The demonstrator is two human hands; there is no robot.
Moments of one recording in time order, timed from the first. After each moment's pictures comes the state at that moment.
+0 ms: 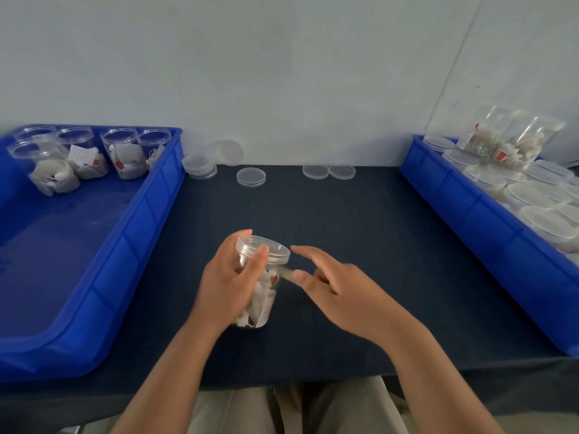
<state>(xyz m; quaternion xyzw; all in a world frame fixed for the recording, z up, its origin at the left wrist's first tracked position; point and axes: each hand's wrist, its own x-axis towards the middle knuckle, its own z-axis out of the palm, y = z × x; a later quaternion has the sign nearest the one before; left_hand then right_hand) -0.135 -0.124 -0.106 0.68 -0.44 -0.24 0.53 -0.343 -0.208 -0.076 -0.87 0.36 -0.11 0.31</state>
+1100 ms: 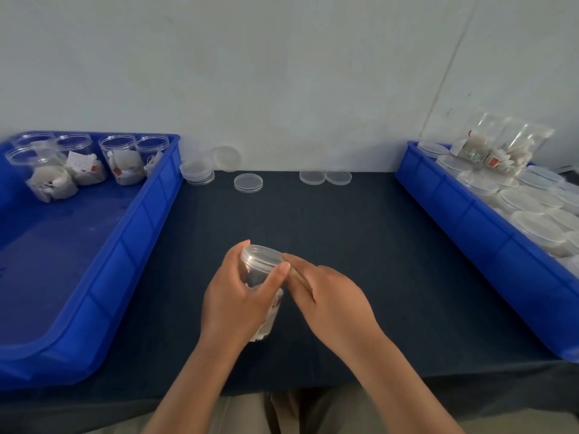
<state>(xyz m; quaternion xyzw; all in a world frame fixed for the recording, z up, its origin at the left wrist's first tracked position) -0.165 -0.121 -0.110 0.75 -0.41 -0.18 0.49 -0.324 -0.184 -0.081 -0.88 0.41 -0.18 0.18</state>
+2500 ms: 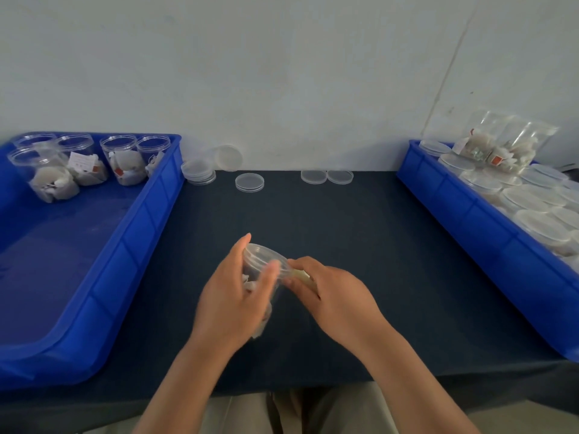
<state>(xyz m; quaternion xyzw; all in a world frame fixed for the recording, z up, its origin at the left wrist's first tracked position) -0.150 -0.114 -0.109 0.73 -0.49 -0.16 0.45 -0.332 -0.196 -0.084 -0.88 0.39 -0.17 0.19</state>
